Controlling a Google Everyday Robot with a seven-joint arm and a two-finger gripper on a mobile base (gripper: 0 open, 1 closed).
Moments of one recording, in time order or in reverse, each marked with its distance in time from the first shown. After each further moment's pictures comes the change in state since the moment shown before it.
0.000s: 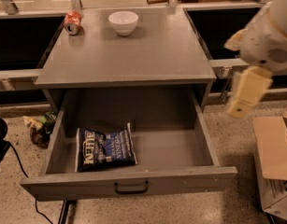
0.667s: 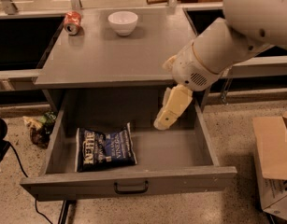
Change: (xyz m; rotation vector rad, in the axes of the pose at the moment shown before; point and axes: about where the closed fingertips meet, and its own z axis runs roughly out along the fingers) arm -0.113 0.021 0.102 -0.149 -0.306 -0.012
